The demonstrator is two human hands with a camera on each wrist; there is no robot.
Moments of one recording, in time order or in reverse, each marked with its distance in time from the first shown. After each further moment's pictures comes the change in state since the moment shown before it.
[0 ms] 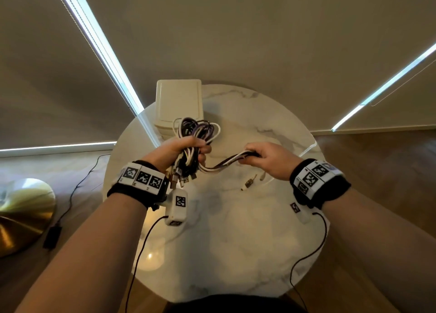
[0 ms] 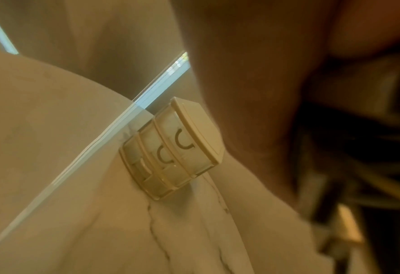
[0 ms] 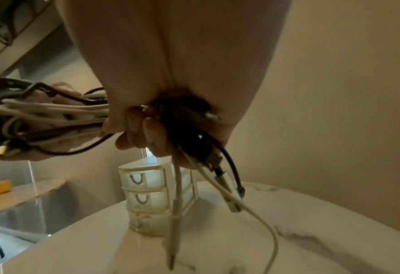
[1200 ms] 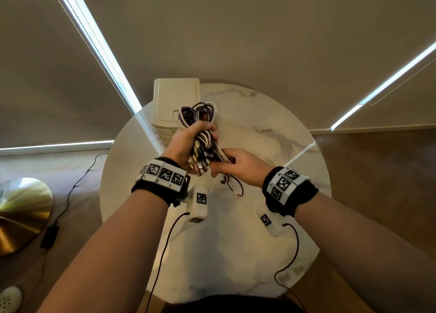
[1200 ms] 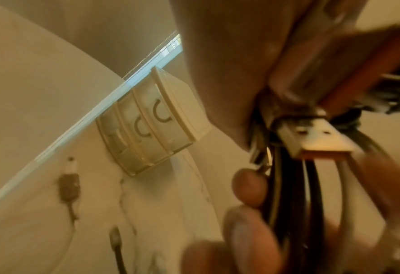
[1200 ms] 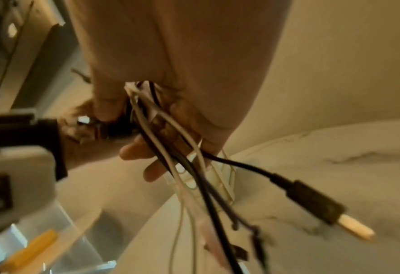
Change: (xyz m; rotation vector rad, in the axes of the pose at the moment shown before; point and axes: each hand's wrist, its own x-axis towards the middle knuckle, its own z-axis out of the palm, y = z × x) left_hand 0.033 -0.007 0.031 -0.115 0.238 0.227; right_hand 0.019 -0.030 0.046 0.365 -0.083 0.010
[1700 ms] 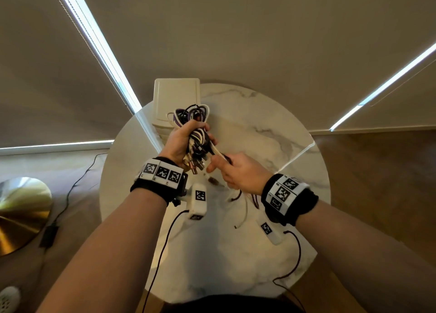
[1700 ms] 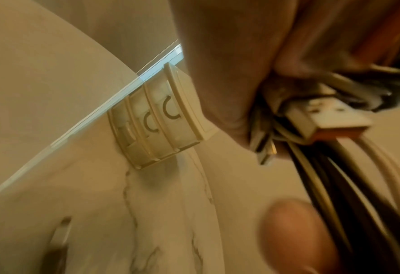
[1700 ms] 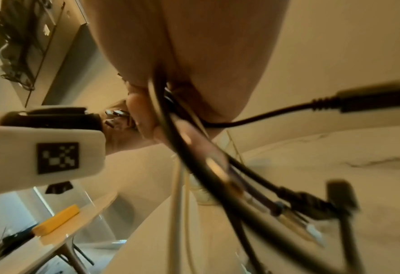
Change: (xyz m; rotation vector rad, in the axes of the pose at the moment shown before) left_hand 0.012 -0.001 -0.022 0.000 0.056 -0.042; right_hand -0.010 -0.003 0.013 0.121 0.023 0.009
